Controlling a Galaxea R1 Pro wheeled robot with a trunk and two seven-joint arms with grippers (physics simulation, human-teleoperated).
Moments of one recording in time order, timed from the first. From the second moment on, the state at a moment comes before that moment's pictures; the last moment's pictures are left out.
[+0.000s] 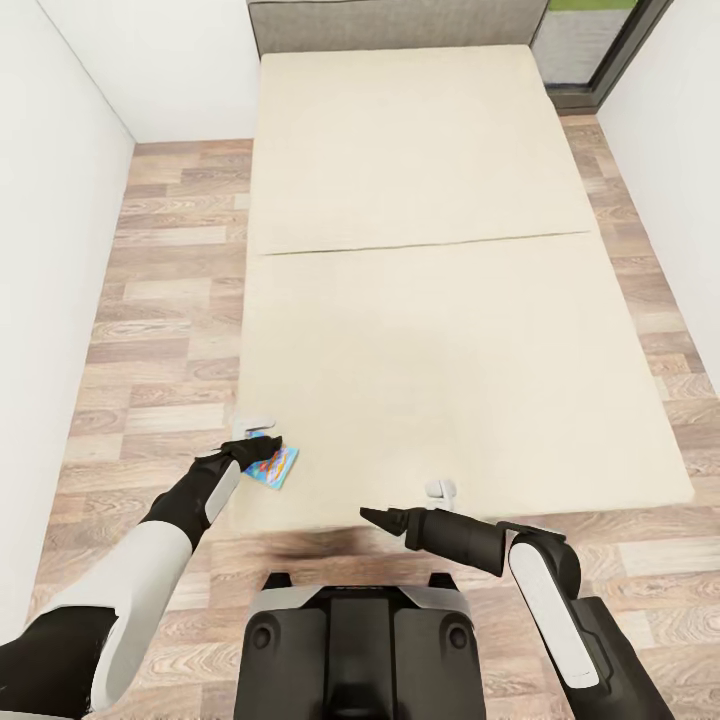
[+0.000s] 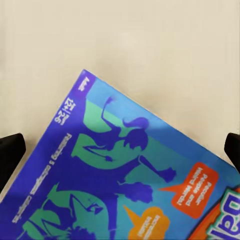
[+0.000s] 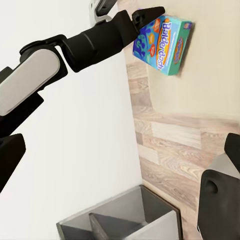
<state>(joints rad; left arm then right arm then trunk) -0.94 0.02 -0.03 -0.56 0.20 0.28 0.02 -0.35 -0.04 0.15 -1.61 -0.66 0.94 0.45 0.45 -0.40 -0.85</state>
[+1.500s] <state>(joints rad) -0.94 0.02 -0.04 -0.56 0.20 0.28 0.02 -0.35 -0.04 0.15 -1.61 -0.66 0.94 0.45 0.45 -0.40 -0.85</state>
